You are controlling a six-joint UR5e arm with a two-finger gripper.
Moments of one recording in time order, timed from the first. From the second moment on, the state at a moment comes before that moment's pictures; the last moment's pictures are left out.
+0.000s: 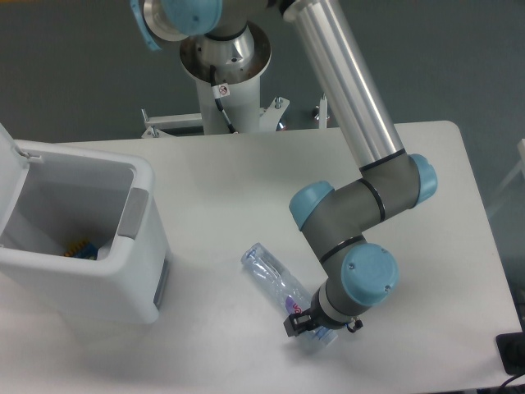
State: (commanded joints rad) arm 2.45 -2.33 -1.27 -1.19 1.43 0.15
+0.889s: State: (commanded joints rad) arm 2.48 -2.26 -1.19 -1.15 1.41 0.17
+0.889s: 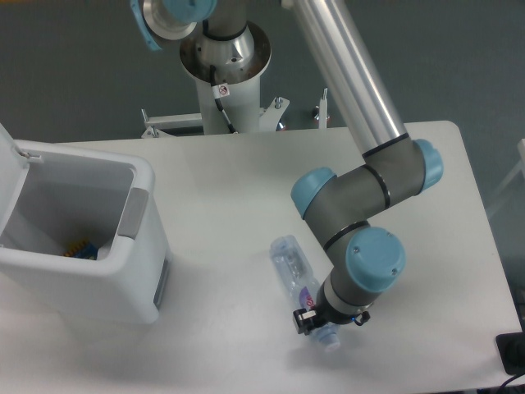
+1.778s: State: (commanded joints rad) arm 2.48 -2.00 -1.21 -1.07 1.09 0.17
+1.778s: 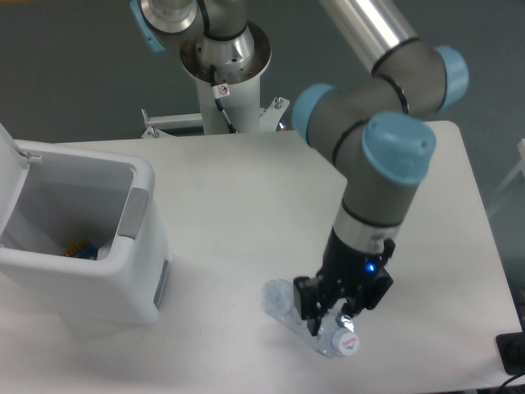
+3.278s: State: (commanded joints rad) arm 2.26 -1.68 -1.52 -0.91 0.83 0.19
